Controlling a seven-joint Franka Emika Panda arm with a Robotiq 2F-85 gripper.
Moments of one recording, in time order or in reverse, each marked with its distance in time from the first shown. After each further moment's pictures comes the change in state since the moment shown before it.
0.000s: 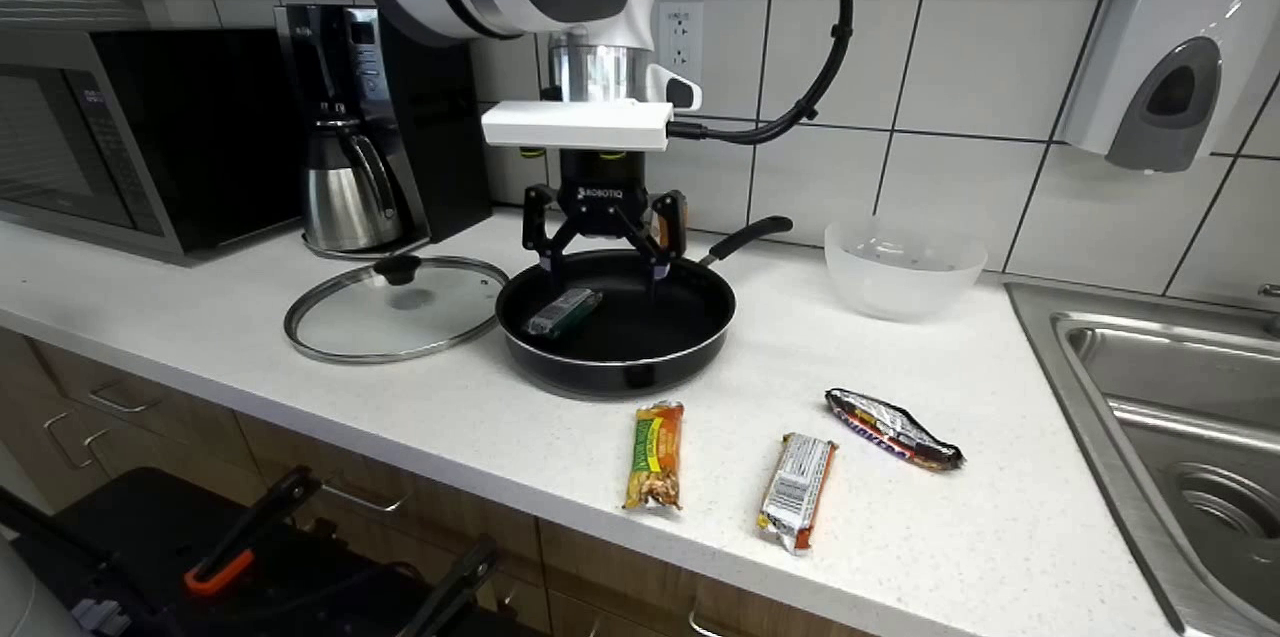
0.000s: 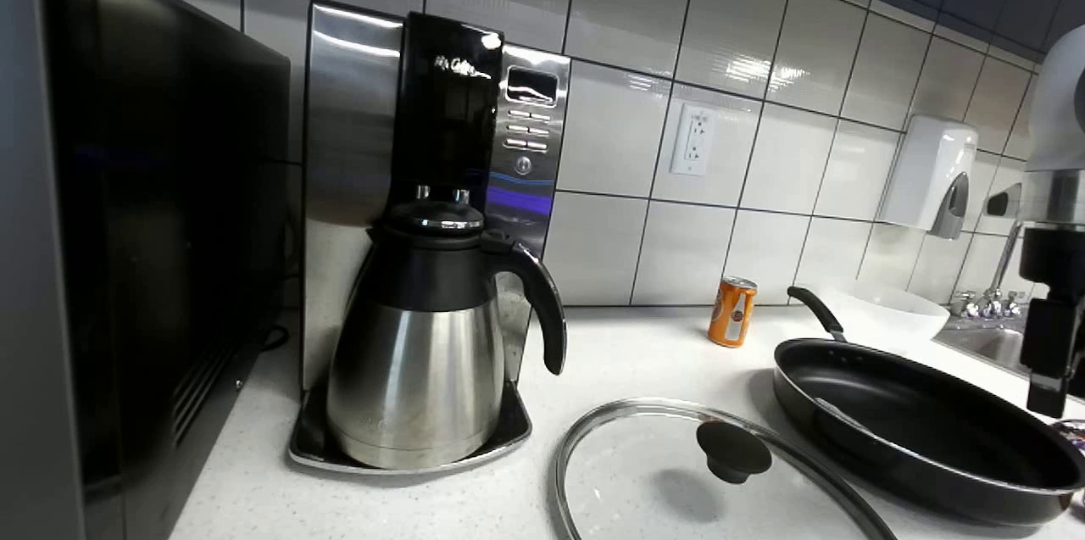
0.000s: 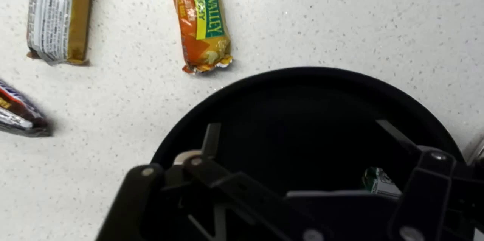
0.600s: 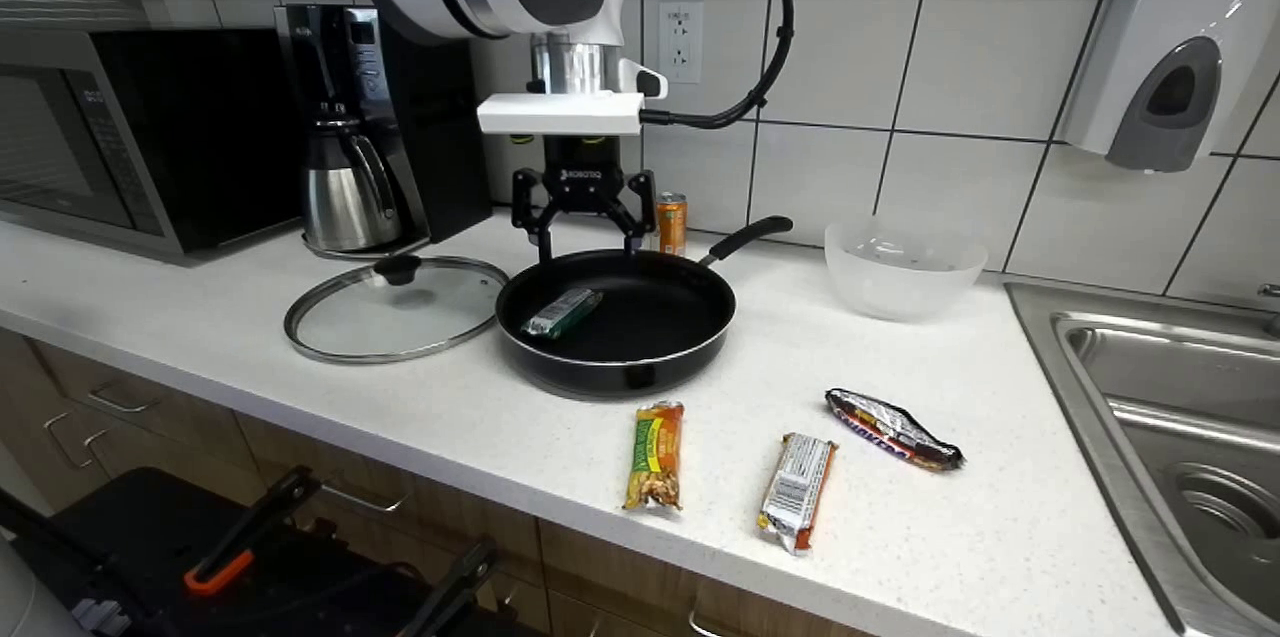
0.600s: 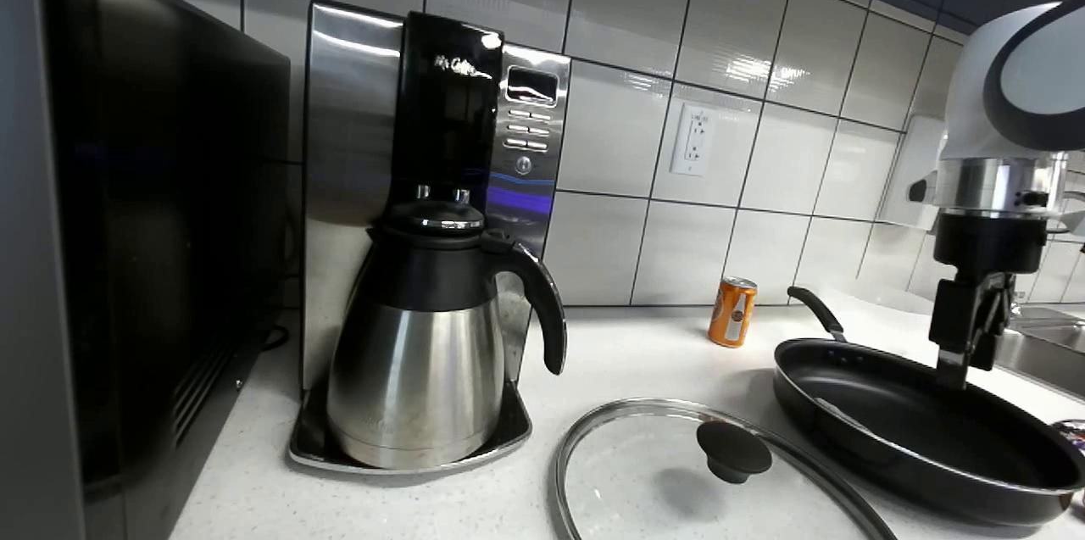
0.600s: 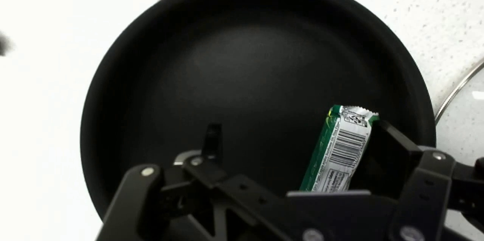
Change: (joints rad) arm 0.034 0.096 0.082 0.119 0.030 0.000 0.032
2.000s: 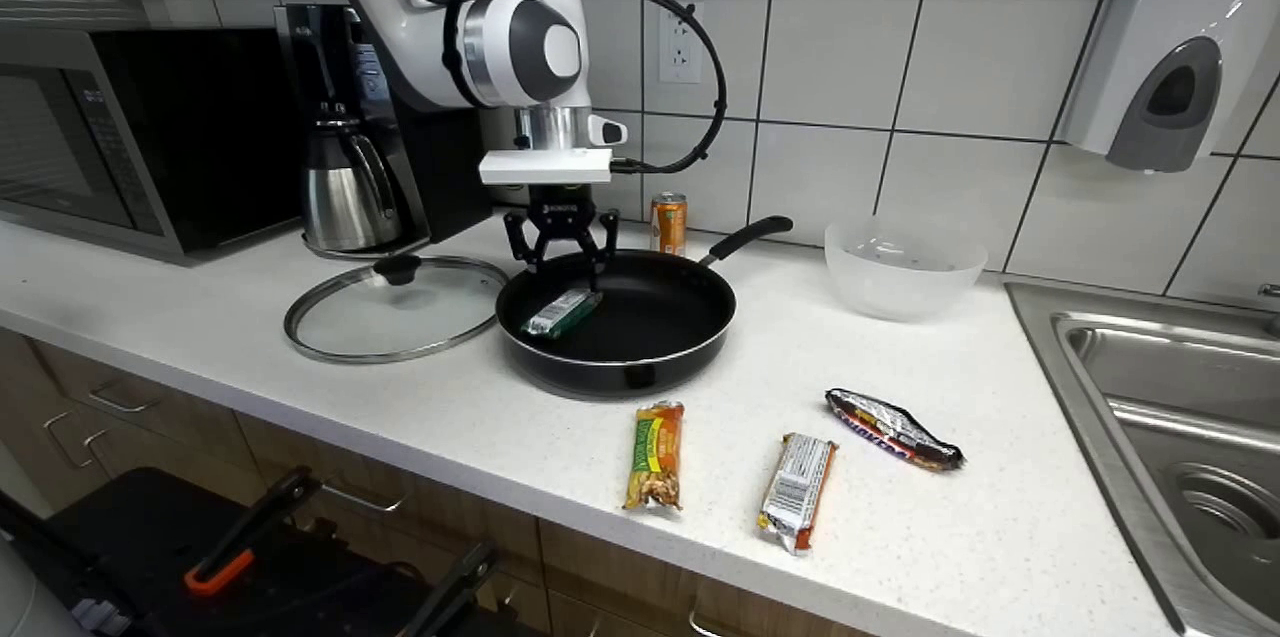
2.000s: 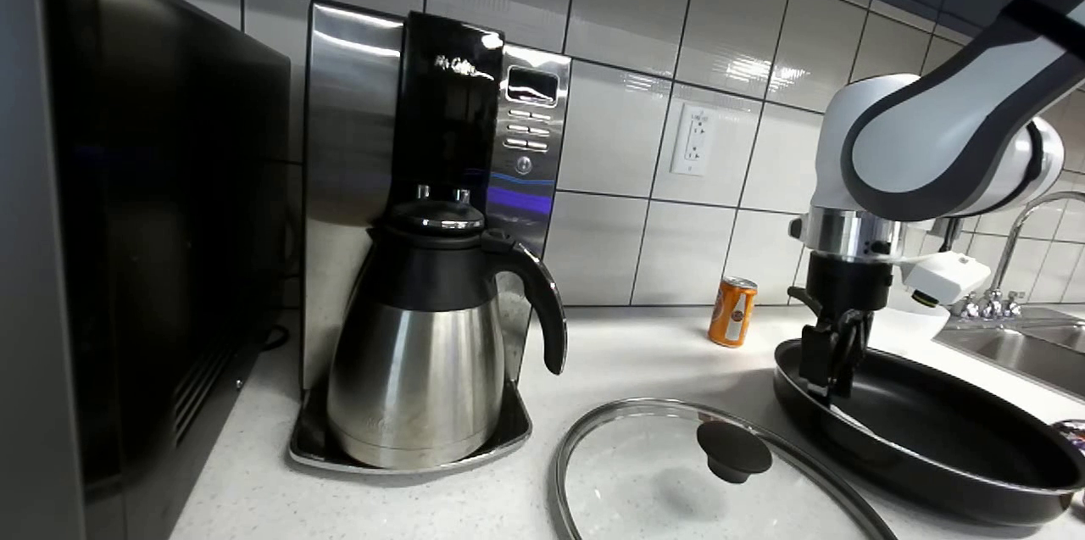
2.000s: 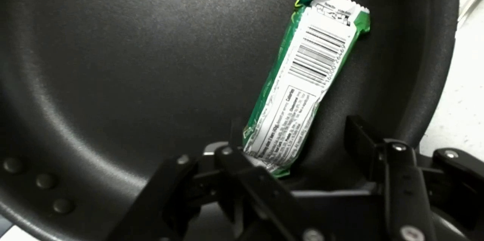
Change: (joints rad) arm 0.080 0.290 0.065 0.210 -0.013 0.097 0.058
